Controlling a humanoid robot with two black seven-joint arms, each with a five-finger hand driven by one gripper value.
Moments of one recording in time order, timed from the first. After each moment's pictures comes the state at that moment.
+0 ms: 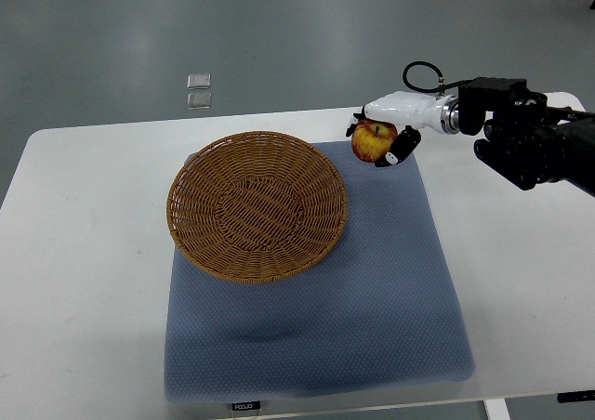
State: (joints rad) left arm -0.05 0.00 -0.09 -0.17 0.08 0.01 0.04; right arm 1.21 -0.17 -0.16 0.37 -1.28 0.05 0.57
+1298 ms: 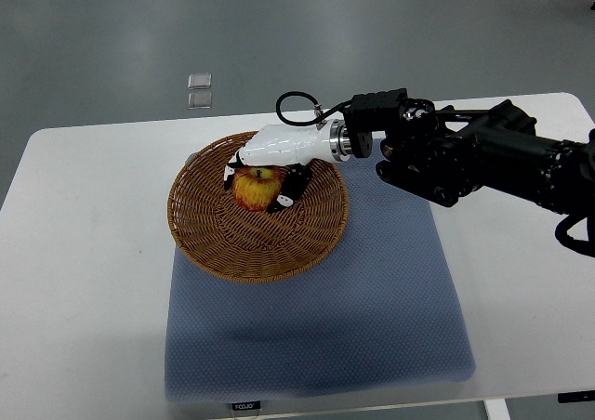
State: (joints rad) left arm -0.06 0.00 -0.09 -0.17 0.08 0.01 0.04; right arm 1.31 0.00 -0.22 0.62 -1.31 0.01 0.61
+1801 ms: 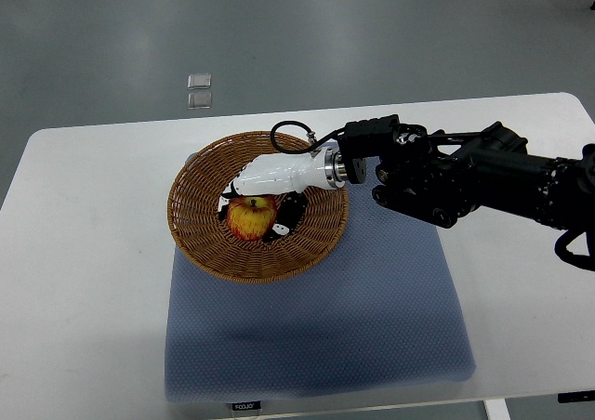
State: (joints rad) left arm -0.06 0.00 -0.09 -0.17 0.08 0.01 0.04; right arm 1.26 0.00 -0.22 0.68 -1.31 0.01 0.61
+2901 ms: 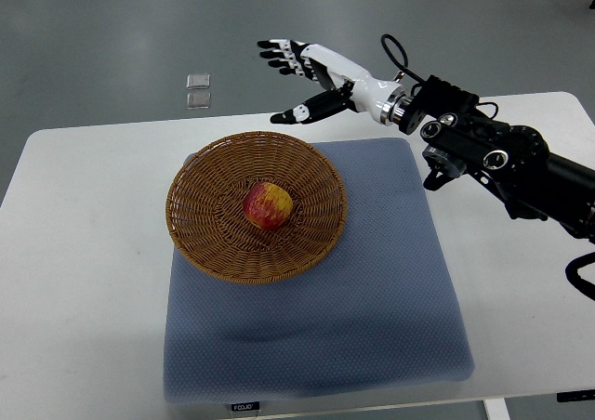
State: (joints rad) left arm -0.06 0.00 -0.09 -0.17 0.08 0.01 0.04; right arm 1.06 -0.14 0.32 0.66 -0.64 0.10 0.44
